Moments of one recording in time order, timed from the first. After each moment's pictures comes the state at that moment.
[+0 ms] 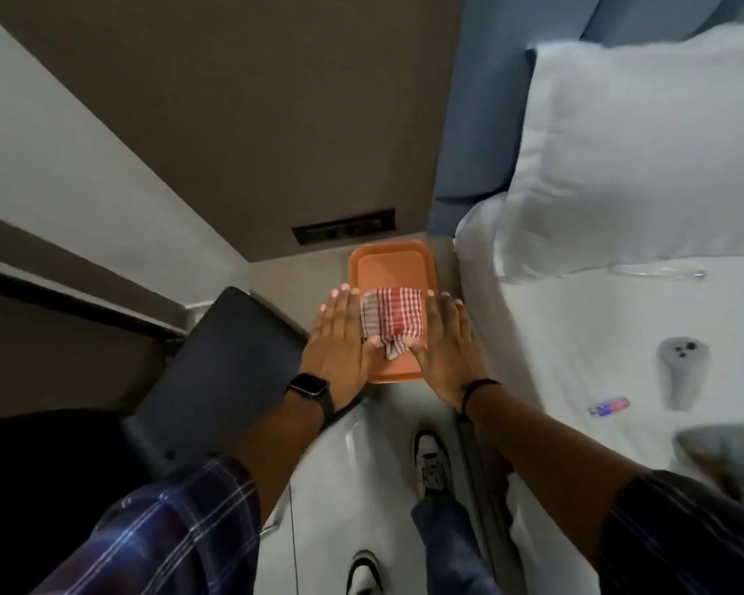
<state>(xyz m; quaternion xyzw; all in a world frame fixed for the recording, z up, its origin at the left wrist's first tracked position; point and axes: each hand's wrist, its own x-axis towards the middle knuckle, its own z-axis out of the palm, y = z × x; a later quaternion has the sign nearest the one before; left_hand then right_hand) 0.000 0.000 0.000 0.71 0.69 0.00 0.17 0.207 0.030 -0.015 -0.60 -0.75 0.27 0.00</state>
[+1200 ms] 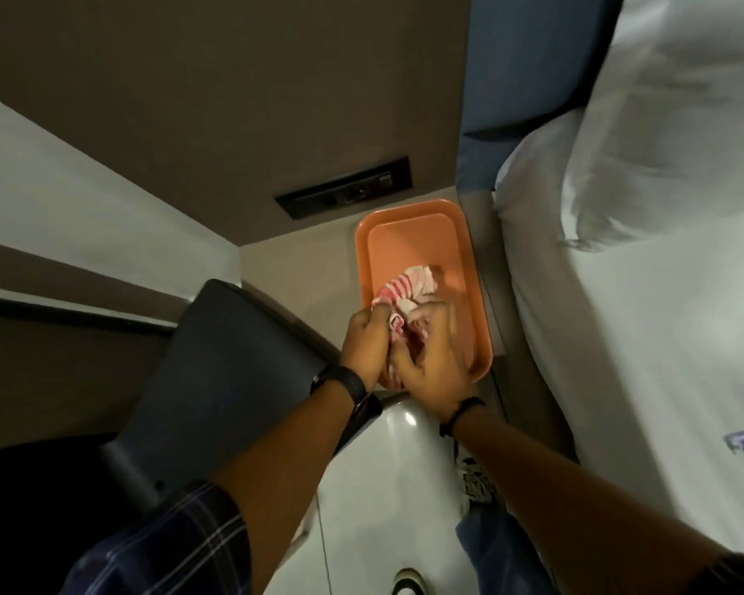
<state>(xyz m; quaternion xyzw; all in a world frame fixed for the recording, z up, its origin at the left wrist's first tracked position) 0.031 0.062 -0.102 0.26 0.74 0.29 0.55 0.149 0.040 -0.148 -0.56 -0.58 0.49 0.33</state>
